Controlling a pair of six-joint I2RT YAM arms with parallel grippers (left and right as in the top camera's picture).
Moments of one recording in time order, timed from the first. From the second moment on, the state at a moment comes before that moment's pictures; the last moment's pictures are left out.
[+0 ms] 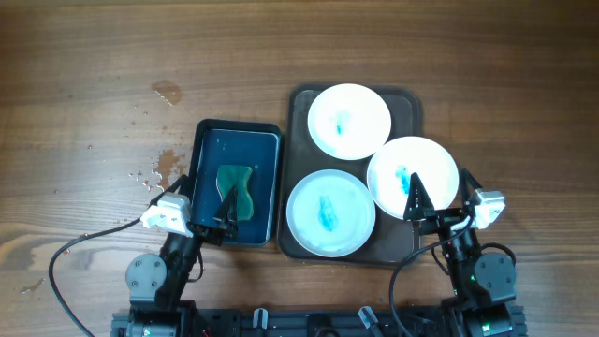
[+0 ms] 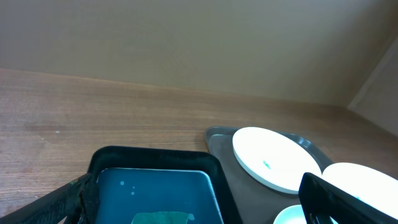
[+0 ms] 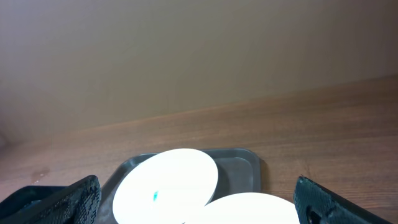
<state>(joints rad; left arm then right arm) -0.05 0.01 0.01 -0.05 0.26 -0.24 0.20 0.01 0.01 0.01 0.05 0.26</state>
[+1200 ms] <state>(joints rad) -0.05 0.32 0.52 -0.27 0.32 -0.32 0.20 0.27 0.51 -0.24 -0.17 0.30</state>
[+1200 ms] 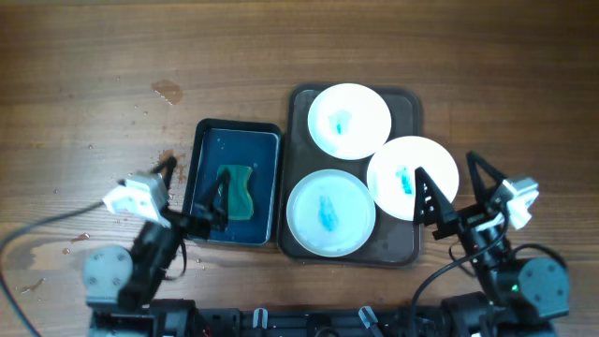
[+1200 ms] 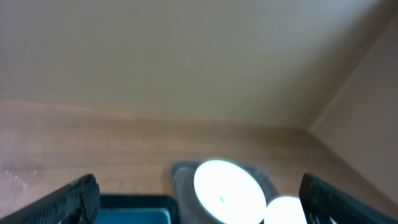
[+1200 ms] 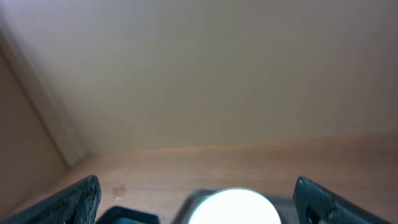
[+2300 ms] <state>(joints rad) -0.29 1.73 1.02 -0.97 0.05 -0.63 0.39 1.20 1.00 -0.96 -0.28 0.46</state>
